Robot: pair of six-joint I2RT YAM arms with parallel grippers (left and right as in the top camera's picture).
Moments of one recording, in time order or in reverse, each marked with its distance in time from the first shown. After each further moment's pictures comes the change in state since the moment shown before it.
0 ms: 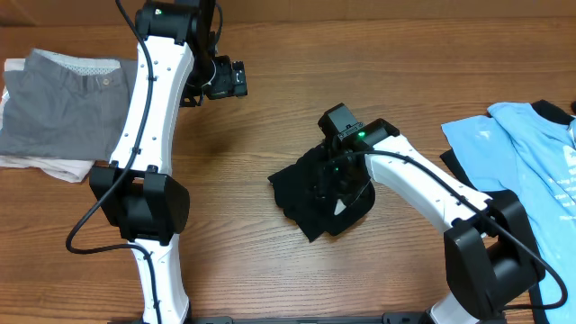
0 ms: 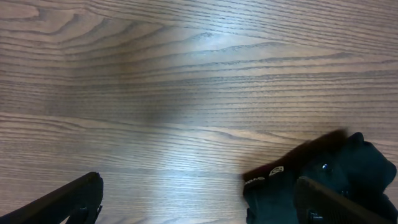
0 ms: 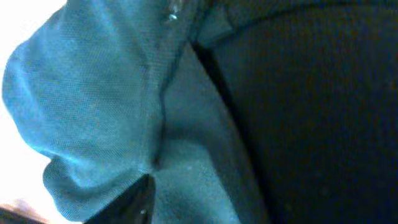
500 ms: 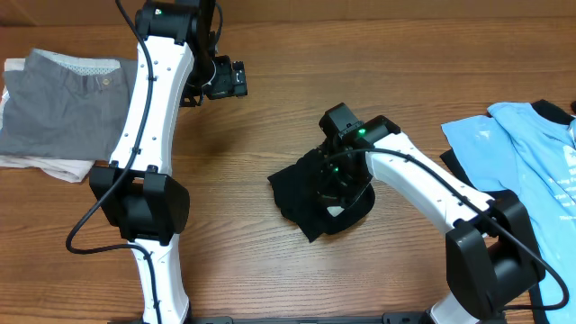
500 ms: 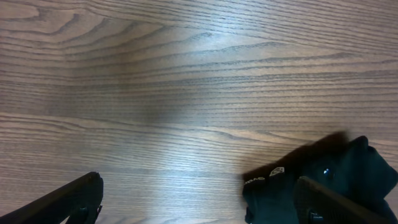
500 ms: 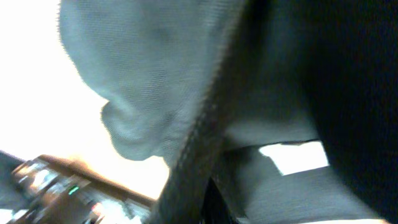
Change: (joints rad) left arm 0.000 0.000 0.000 0.000 0.000 0.000; right arm 0.000 0.000 0.039 -0.101 -0.192 0.028
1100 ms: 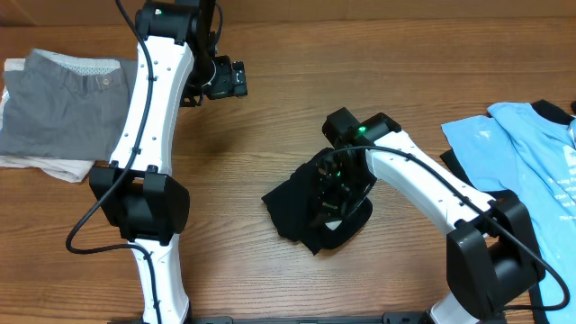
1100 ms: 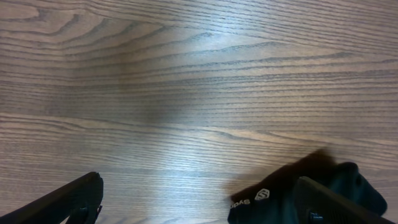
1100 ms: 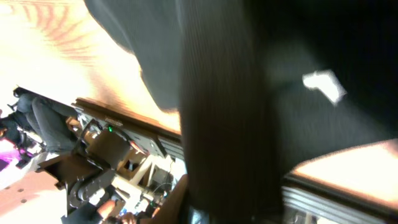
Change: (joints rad) left arm 0.000 0.000 0.000 0.000 0.000 0.002; right arm 0.000 0.000 0.013 -0.201 -0.212 -0.020
